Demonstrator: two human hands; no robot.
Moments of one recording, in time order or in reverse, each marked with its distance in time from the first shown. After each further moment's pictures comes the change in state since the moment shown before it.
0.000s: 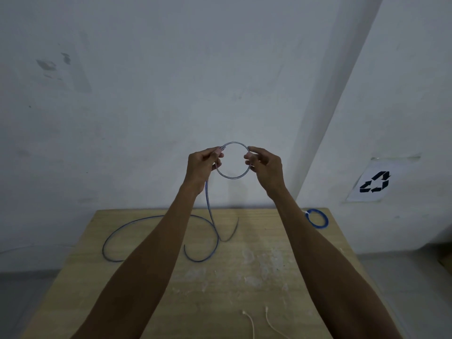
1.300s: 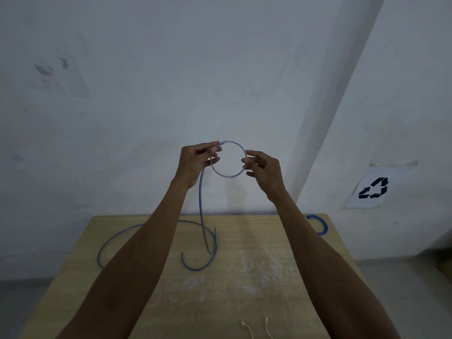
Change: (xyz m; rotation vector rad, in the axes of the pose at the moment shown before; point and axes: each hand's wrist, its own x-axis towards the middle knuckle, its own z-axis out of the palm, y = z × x) left_hand 0.031 0.014 -0.020 -0.047 -0.124 0.091; right_hand 0.011 -0.005 0.001 0.014 -0.061 0.034
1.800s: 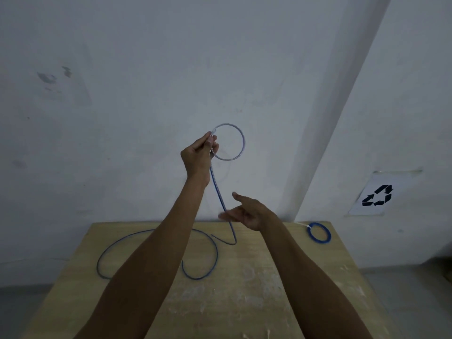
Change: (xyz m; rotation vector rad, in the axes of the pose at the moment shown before) left_hand 0.025 0.010 0.036 -0.366 0.422 0.022; right_hand -0.031 0.024 0.035 0.476 -0.180 0.970
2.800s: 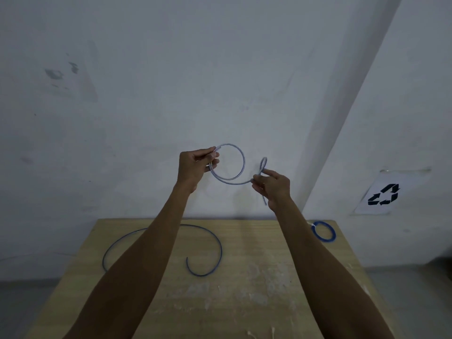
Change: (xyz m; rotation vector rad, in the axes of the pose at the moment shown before) left_hand 0.004 0.007 -0.056 0.391 -0.247 -0.043; right_hand 0.006 -0.042 -0.017 0.071 0.294 -0.544
